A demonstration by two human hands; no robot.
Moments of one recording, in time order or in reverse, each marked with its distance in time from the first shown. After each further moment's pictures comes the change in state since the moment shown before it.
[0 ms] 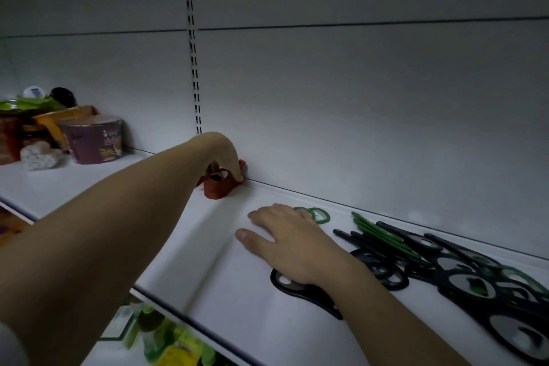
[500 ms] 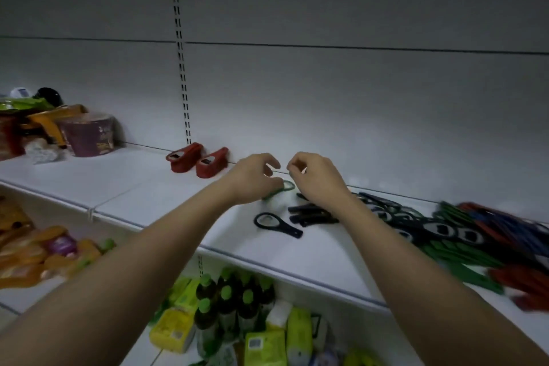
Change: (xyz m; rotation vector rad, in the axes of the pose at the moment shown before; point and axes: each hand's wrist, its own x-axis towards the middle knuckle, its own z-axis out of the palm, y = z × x) left_hand -0.170 0.023 0.078 -0.515 0.243 0.623; right_hand -0.059 0.002 -0.068 0.104 0.457 0.245
